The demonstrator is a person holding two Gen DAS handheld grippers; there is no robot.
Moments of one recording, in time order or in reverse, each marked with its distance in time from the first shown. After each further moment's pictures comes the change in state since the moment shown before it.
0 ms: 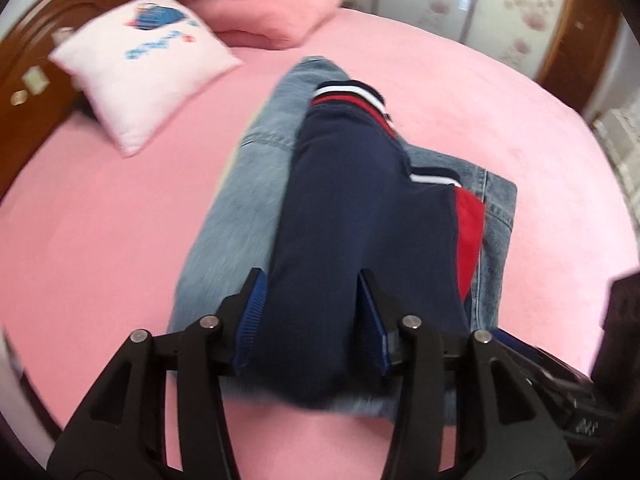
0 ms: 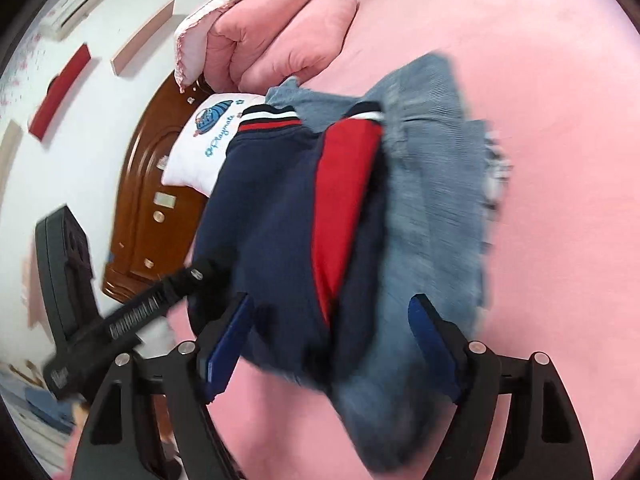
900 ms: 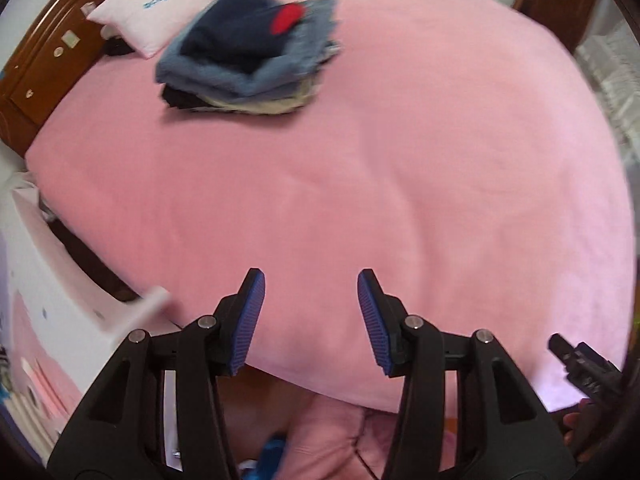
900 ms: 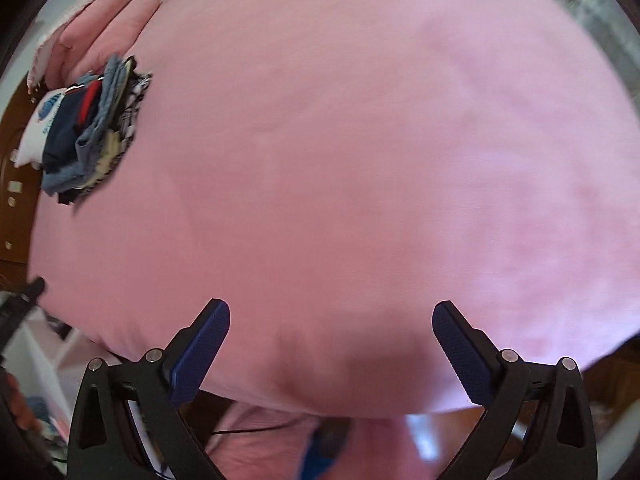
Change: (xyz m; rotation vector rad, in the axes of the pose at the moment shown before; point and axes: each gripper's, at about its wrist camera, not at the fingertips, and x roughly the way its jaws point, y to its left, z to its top) left arm -0.203 -0.166 -0.293 0.079 0.190 0.017; right arm -0.403 -0.178 -0.311 0.191 0.088 -0.703
